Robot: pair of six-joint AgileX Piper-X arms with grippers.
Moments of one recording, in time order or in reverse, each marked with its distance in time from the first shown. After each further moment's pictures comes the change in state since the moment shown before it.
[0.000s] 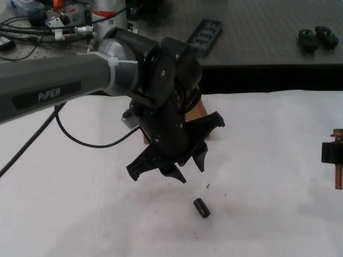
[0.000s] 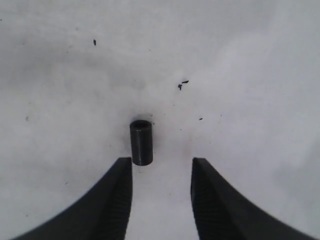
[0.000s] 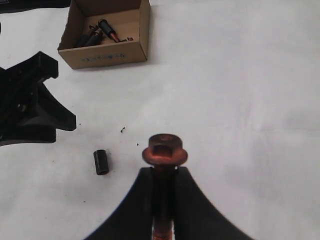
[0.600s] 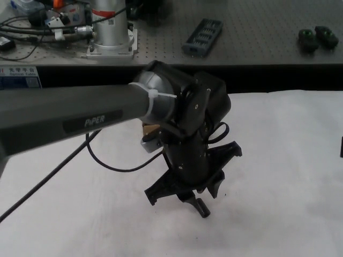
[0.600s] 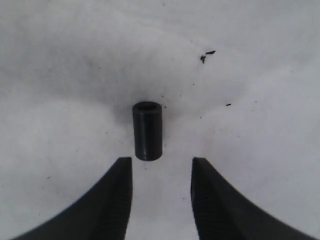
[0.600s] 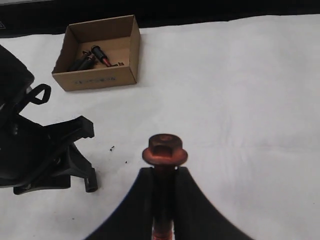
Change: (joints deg) left arm -4.9 4.9 0.0 -0.9 -3.0 -4.7; right arm -0.1 -4.3 0.0 1.4 3.7 -1.4
